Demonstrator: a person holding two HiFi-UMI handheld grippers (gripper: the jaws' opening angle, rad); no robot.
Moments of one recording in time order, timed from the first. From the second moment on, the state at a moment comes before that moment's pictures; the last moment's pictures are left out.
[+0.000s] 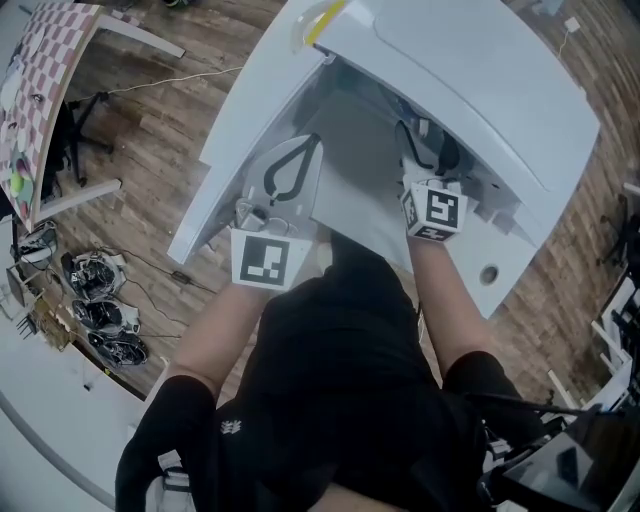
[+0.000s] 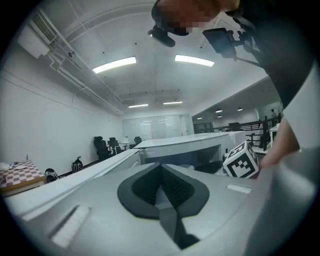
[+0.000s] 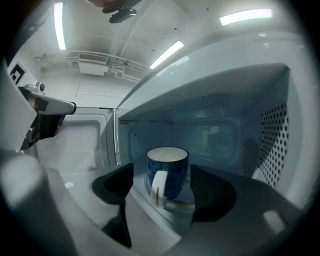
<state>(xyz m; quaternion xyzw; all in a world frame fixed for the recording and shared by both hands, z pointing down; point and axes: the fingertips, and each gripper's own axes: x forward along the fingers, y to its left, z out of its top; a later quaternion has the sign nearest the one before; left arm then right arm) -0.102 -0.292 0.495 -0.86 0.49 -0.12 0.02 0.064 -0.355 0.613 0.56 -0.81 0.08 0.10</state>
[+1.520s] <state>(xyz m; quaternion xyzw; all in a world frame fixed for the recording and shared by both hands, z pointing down) -0.098 -0.301 0.519 -0.87 0.48 -0.14 -0.01 0.054 -0.413 0.638 0.56 -0.82 0.08 0.11</state>
